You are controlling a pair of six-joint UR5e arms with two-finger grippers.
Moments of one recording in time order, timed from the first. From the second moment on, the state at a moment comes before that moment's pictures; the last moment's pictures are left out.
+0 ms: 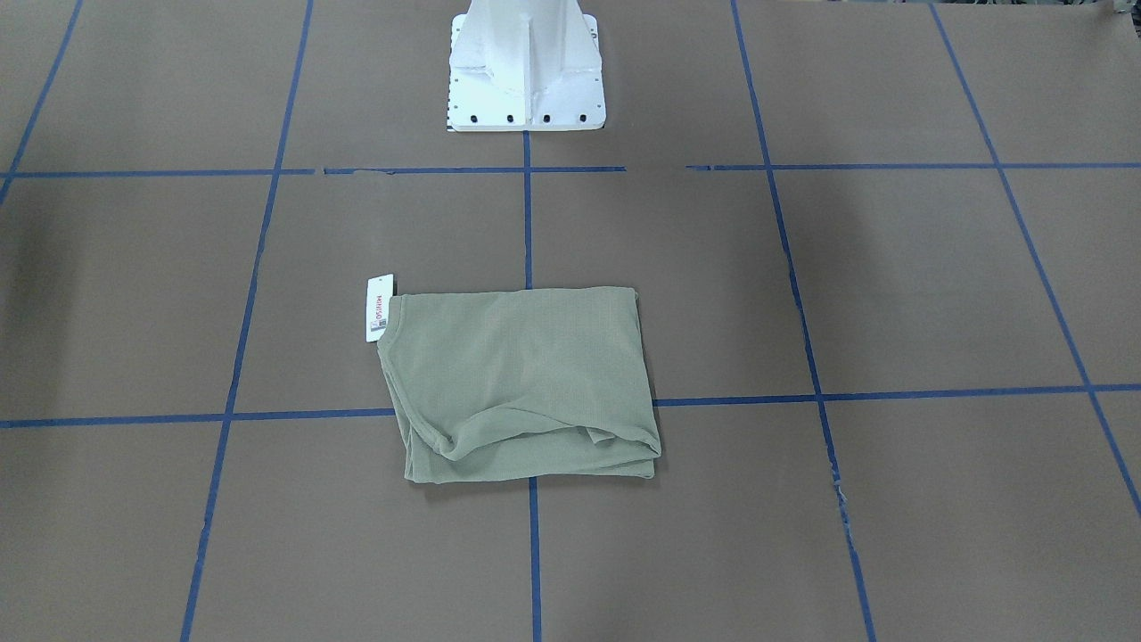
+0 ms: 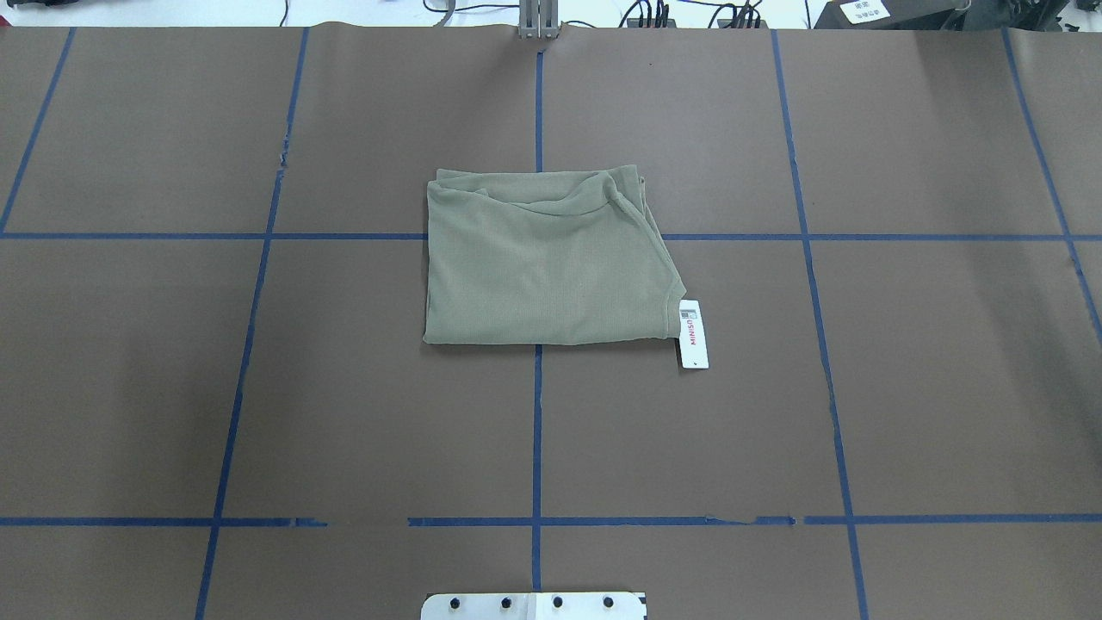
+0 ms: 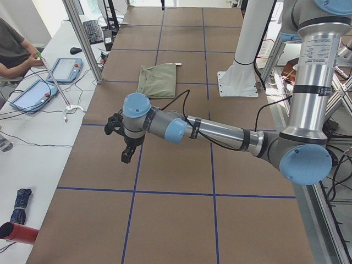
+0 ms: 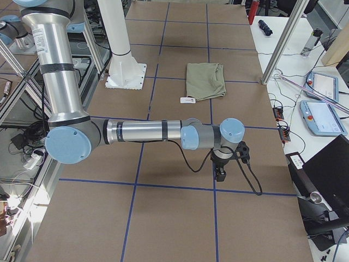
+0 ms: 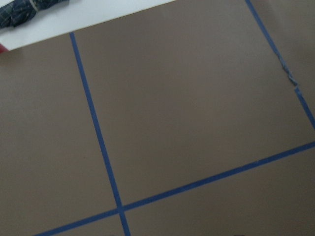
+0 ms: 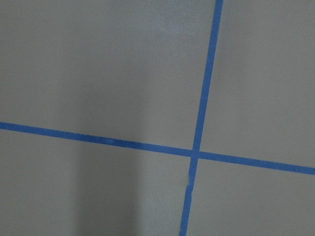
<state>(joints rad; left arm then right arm) -1.53 -1.61 -1.72 -1.73 -2.35 0.02 1.50 -1.41 1.47 -1.57 2.35 -0.03</state>
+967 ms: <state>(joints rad) -1.54 -1.53 -1.75 -1.72 -2.35 0.02 1.51 -1.45 1.57 -1.57 2.34 -0.04</state>
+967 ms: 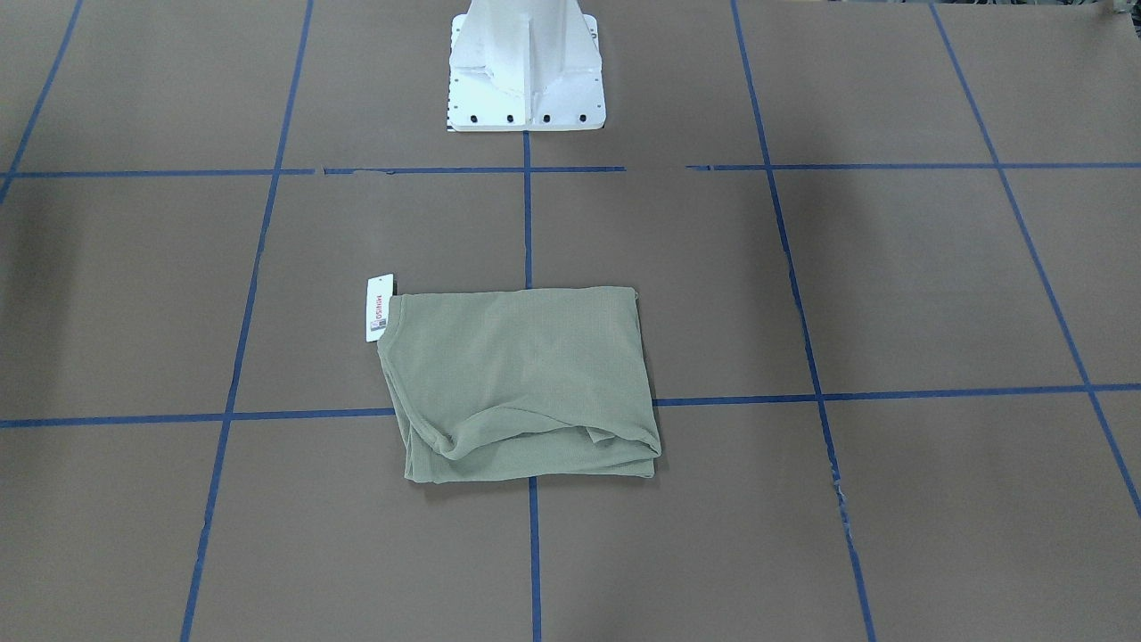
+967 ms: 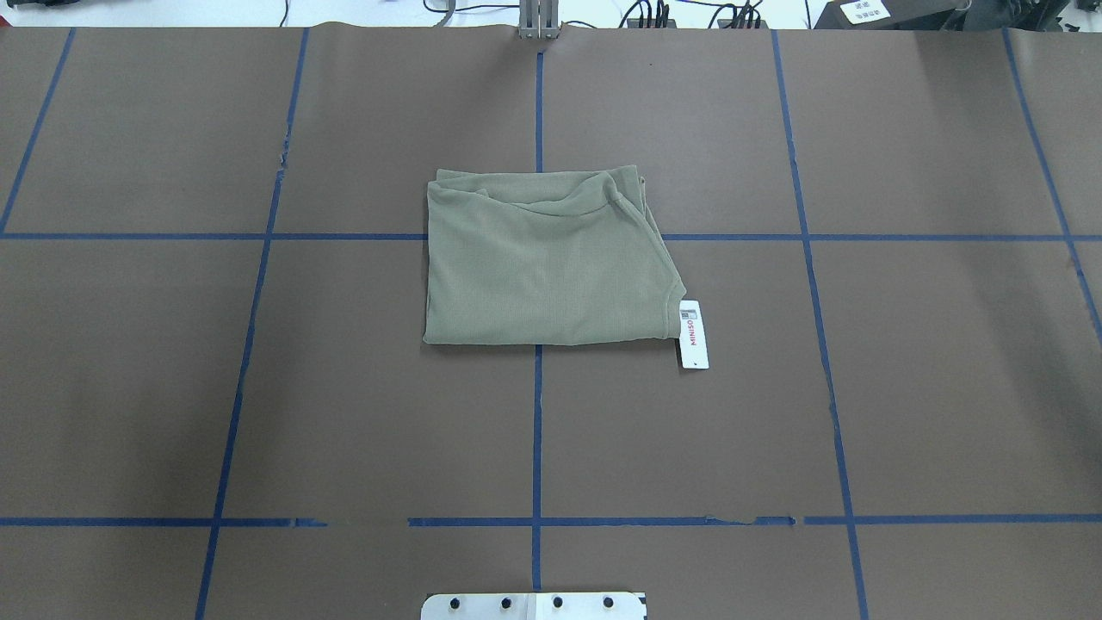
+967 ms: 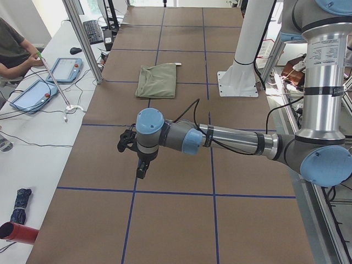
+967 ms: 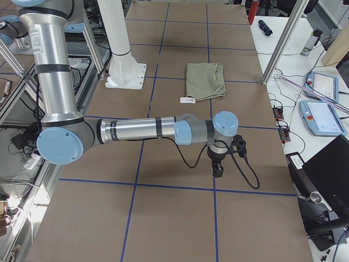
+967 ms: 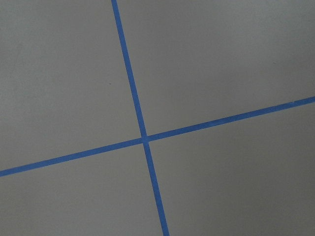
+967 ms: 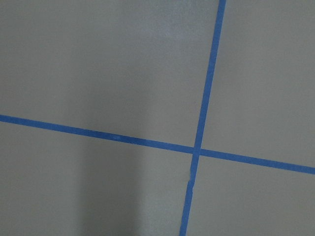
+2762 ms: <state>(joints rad) -1.54 -1.48 -1.80 -1.71 -2.36 0.02 1.45 -1.46 1.63 -1.65 2.29 -0.02</state>
